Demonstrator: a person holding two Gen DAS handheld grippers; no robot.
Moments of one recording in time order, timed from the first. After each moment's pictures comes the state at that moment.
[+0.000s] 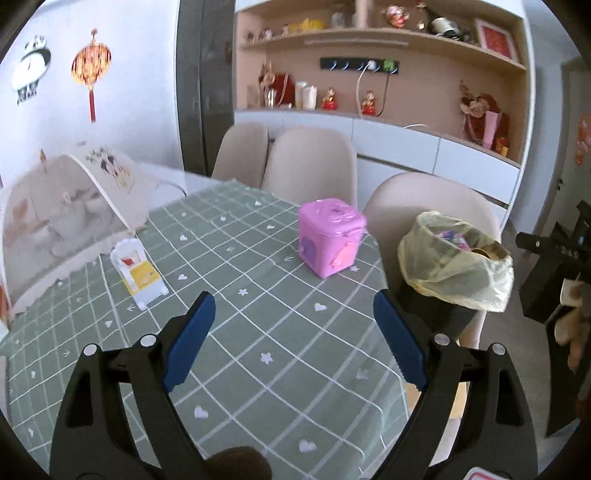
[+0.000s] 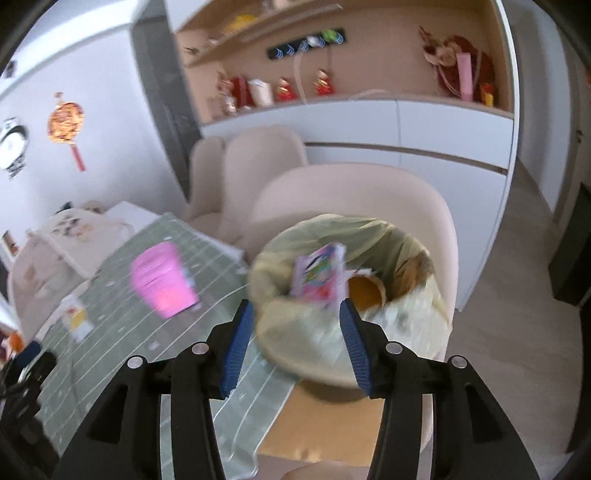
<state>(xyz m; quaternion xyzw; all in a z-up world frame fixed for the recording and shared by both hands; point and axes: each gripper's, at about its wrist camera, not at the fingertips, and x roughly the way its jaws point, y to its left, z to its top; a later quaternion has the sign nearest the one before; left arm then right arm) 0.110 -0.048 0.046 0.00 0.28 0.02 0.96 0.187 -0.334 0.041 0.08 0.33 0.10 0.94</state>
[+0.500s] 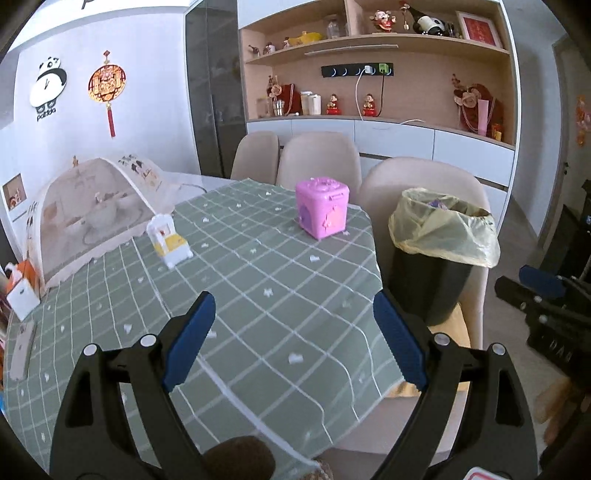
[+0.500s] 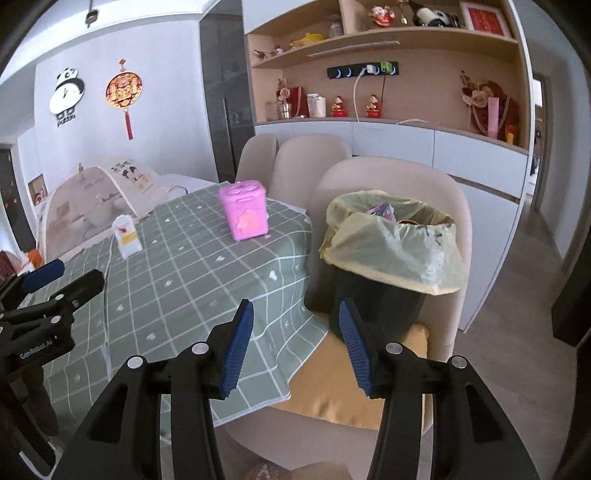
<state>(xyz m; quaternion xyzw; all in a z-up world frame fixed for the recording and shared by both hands) 0.016 -0.086 0.029 0.02 0.27 0.06 0.96 0.043 -0.272 0.004 0.00 0.28 0.13 0.95</state>
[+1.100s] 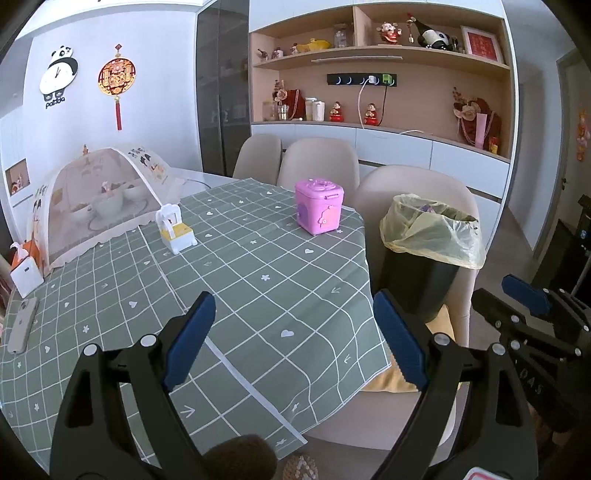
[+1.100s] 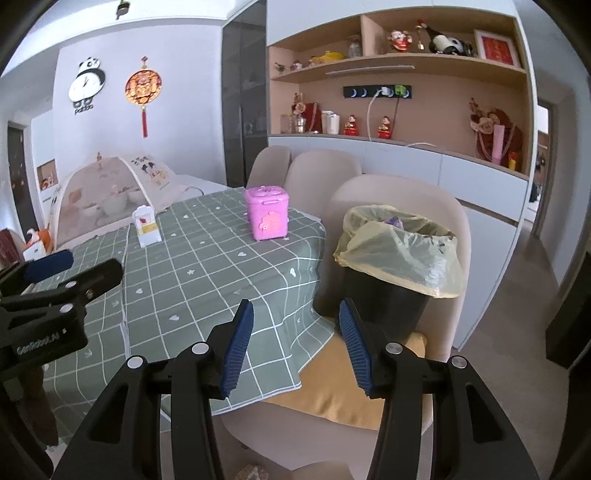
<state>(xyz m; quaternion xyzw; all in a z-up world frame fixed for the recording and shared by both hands) -0.025 -0.092 0.031 0.00 0.26 0.06 0.96 0.004 -0.260 0.006 -0.02 0.25 0.14 0.96</state>
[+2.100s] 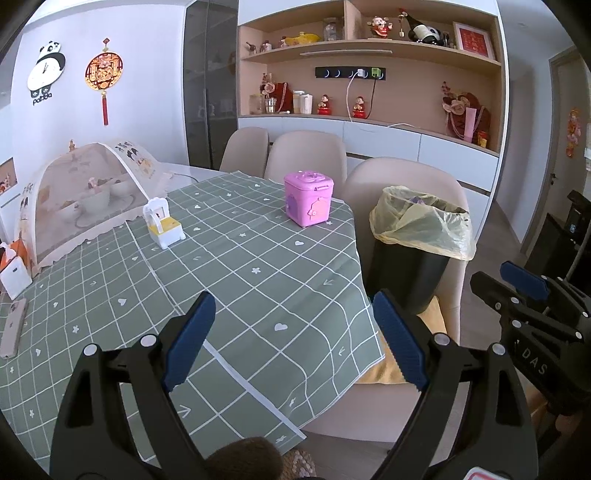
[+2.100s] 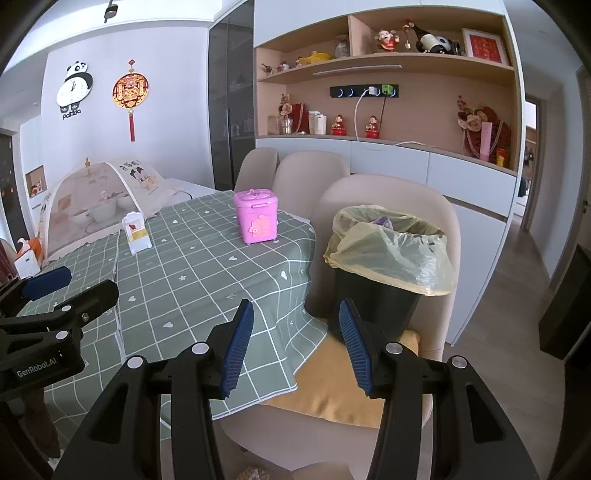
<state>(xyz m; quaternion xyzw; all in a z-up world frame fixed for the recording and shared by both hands) -0.022 -0.084 0.026 -0.01 0.27 0.03 0.96 0.002 -0.256 0.010 -0.02 0.25 0.11 0.96</state>
